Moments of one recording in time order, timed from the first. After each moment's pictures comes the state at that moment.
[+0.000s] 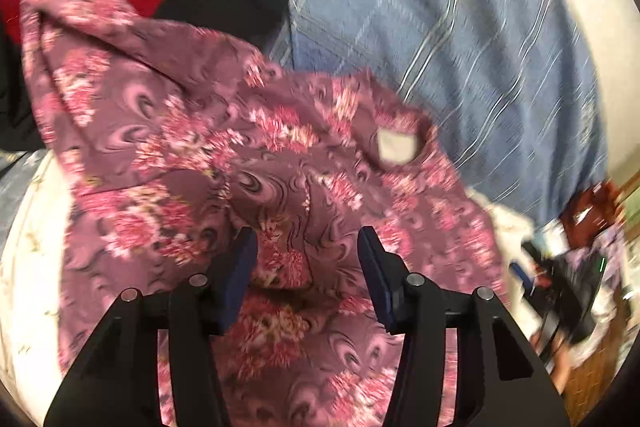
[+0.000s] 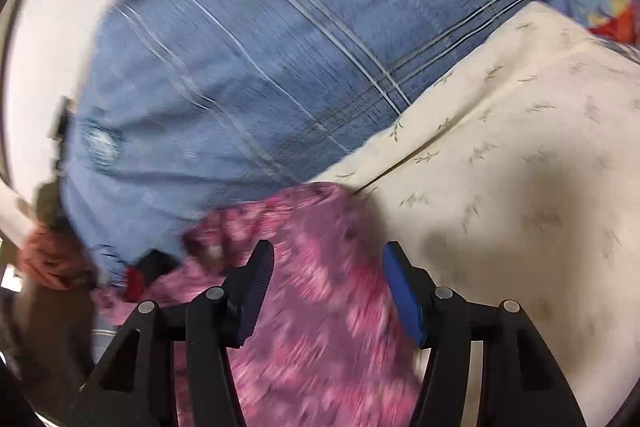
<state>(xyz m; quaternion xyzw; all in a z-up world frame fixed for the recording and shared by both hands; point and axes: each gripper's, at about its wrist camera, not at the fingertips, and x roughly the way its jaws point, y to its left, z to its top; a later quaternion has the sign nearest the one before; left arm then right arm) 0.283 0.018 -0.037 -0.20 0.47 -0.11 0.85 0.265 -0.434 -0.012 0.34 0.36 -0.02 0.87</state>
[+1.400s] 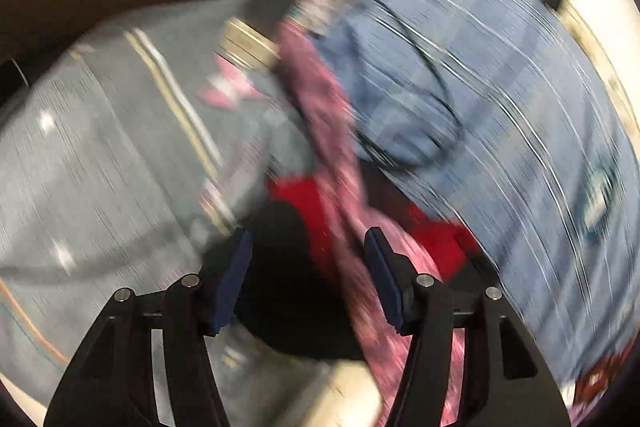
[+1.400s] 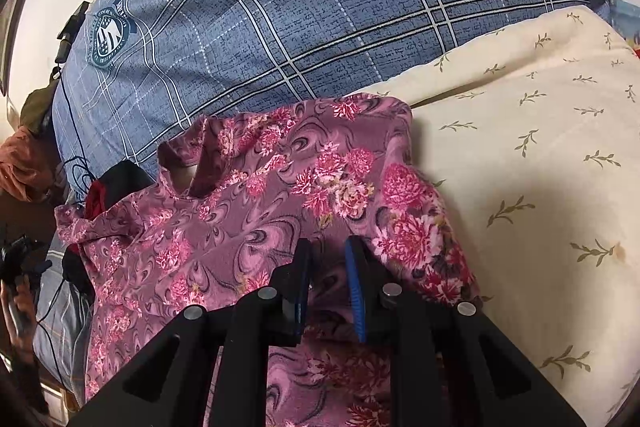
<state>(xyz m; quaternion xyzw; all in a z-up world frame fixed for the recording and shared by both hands) 0.317 0.328 0.048 -0.29 0.36 0.14 0.87 0.231 -0.374 -0.056 0.24 0.37 0.02 0.90</state>
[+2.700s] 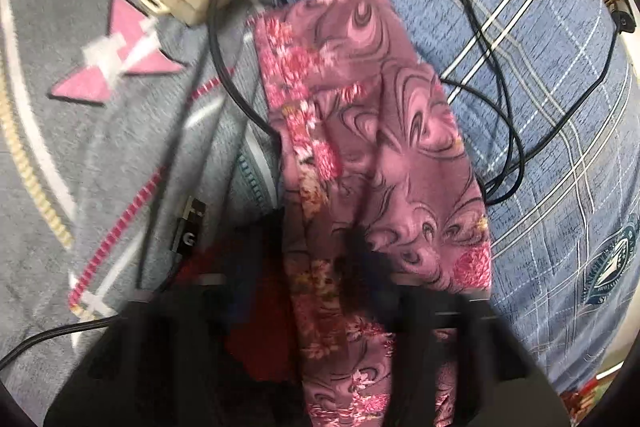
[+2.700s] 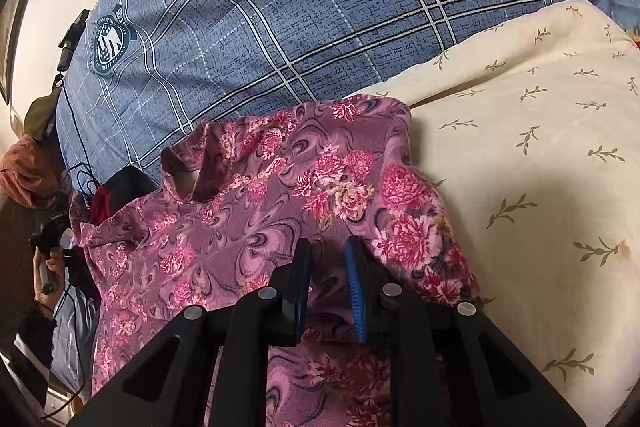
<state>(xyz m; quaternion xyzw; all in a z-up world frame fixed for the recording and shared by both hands) 0.424 0.314 -0.017 -0.36 0.40 0.08 0.84 0.232 -0.377 -0.058 0.25 0.37 0.03 0.89</state>
